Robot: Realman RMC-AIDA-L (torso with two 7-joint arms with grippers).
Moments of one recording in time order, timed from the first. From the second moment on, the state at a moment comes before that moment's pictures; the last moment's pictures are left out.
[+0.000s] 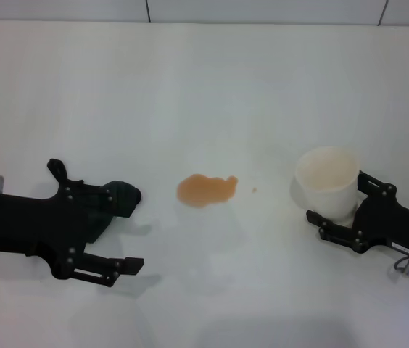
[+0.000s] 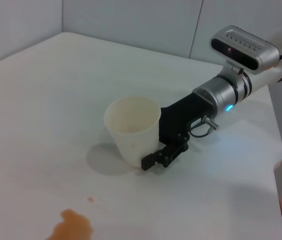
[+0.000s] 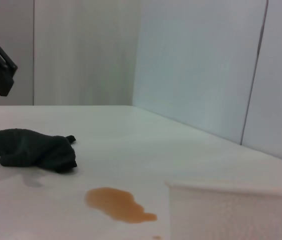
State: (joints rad) left arm -0.37 -2.08 0.94 1.12 2.07 1.83 -1.51; right arm 0.42 2.02 -1.17 -0.05 -1.13 -1.29 0.38
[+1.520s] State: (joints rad) left arm -0.36 -2.08 0.94 1.14 2.07 1.83 -1.52; right arm 0.40 2.00 -1.21 -0.07 -1.13 -1.28 0.44
